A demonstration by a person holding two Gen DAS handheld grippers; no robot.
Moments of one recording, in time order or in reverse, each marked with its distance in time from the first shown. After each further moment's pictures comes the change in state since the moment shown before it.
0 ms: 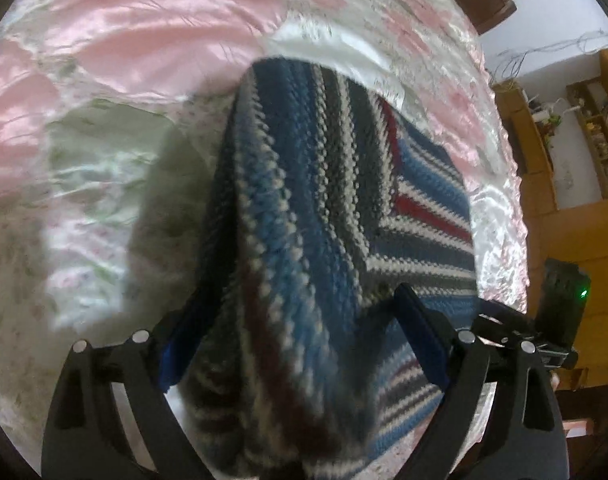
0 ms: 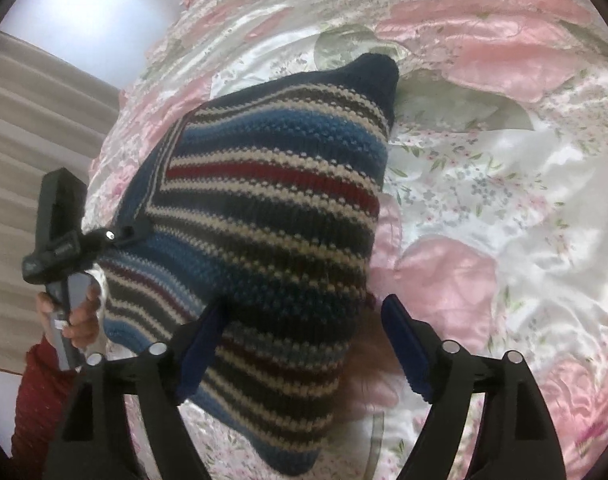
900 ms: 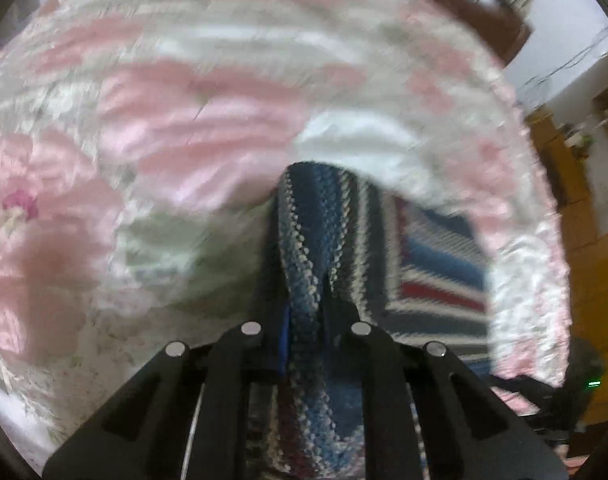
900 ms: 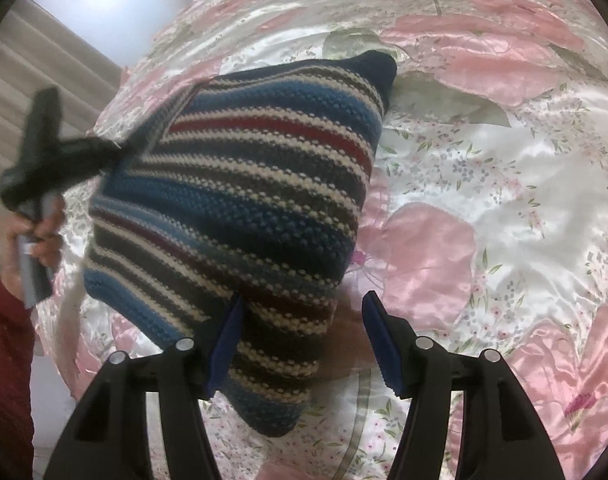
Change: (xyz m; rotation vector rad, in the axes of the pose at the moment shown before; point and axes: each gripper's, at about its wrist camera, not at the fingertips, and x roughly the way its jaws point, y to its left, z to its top) left arm -0.040 -0.014 0.025 -0.015 -0.182 0.226; right arm -0.016 0.012 -0.037 -0.097 -0.020 -0.100
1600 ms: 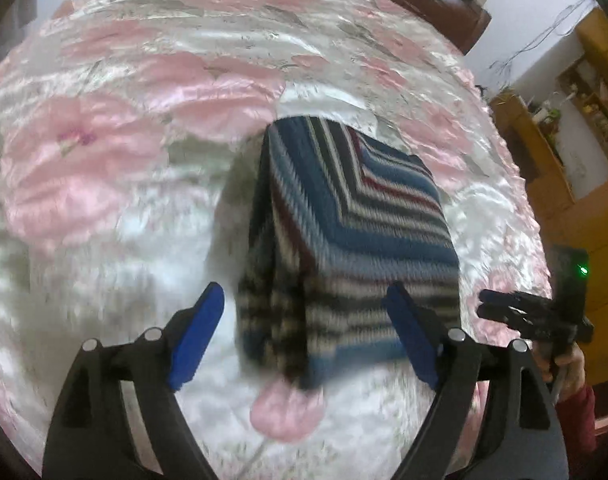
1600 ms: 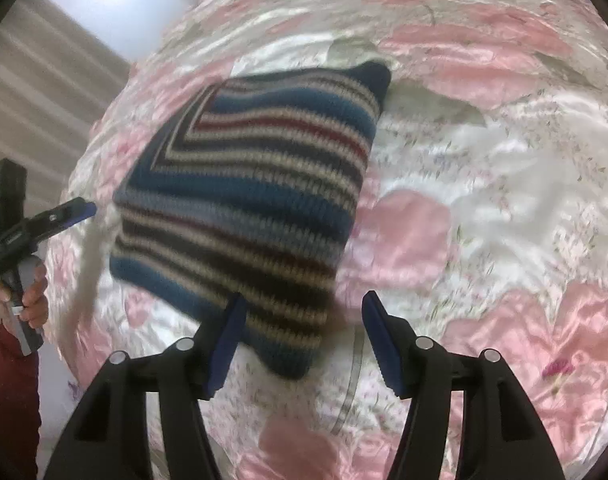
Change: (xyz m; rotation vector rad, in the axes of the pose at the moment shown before) left arm -0.081 0.005 -0.083 0.094 -0.042 -0.097; right arm -0.039 0.002 -0.013 -0.006 0.007 -0.008
